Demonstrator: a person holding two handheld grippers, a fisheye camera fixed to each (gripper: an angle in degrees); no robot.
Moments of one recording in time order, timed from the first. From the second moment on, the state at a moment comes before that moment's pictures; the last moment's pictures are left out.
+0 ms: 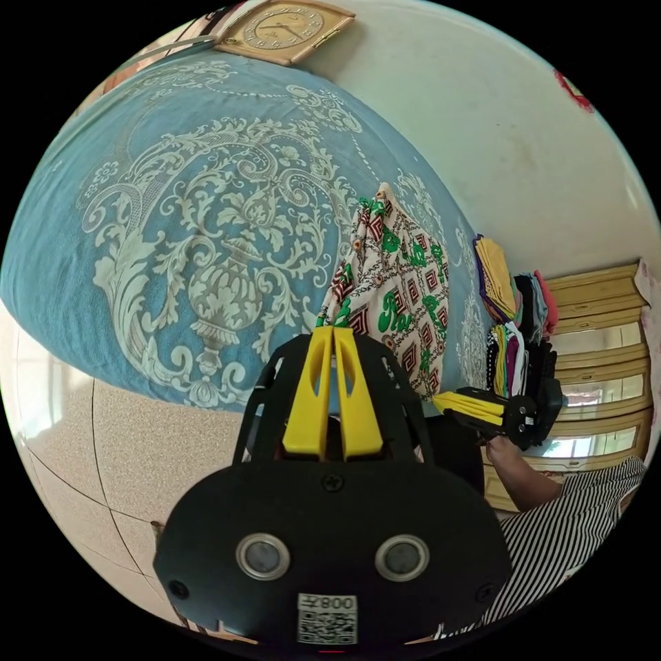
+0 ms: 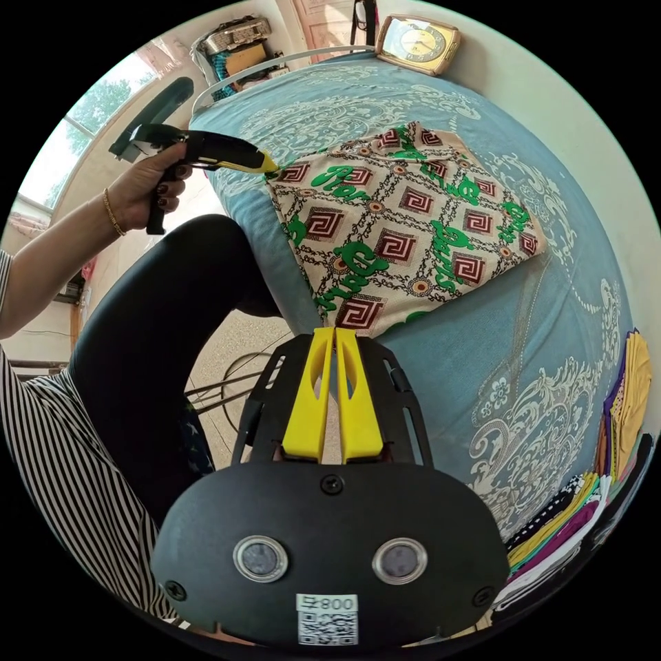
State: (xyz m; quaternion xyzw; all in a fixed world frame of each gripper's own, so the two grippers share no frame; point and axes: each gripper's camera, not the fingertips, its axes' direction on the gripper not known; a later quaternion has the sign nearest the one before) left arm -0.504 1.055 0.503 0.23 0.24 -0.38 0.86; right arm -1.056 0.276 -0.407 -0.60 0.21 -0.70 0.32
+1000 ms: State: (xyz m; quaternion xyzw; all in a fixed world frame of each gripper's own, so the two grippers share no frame) left arm -0.446 1.002 0.414 0.22 0.20 -0.35 0.89; right arm -0.995 0.225 -0.406 -0.62 0.19 -0.68 0.35
